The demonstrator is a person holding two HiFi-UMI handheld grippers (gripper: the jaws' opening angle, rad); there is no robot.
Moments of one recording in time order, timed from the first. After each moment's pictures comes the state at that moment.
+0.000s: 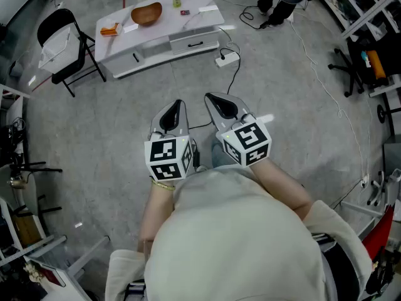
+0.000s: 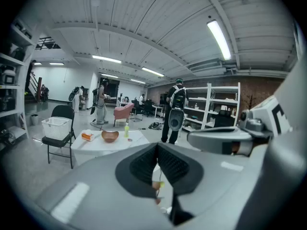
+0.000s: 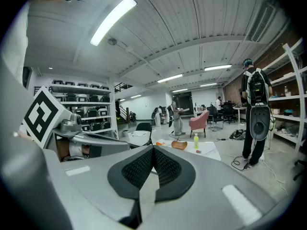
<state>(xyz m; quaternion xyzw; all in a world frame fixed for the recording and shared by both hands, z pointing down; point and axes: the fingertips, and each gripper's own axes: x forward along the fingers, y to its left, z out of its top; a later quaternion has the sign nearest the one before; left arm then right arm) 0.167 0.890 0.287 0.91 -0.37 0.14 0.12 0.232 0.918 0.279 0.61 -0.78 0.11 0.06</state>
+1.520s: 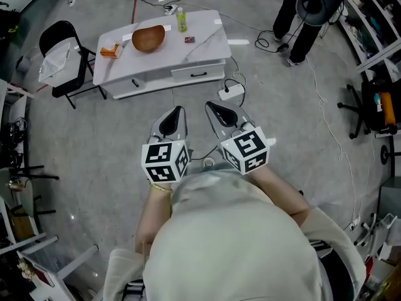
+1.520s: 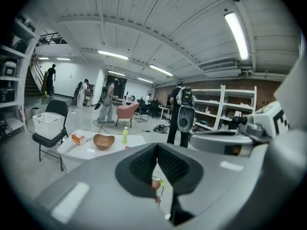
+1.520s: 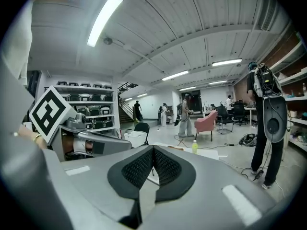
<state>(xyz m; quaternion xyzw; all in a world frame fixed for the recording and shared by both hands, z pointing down) 0.328 0.704 0.293 0.89 -0.41 0.13 0.15 0.397 0.731 0.284 0.56 -0.82 0.10 0.07</state>
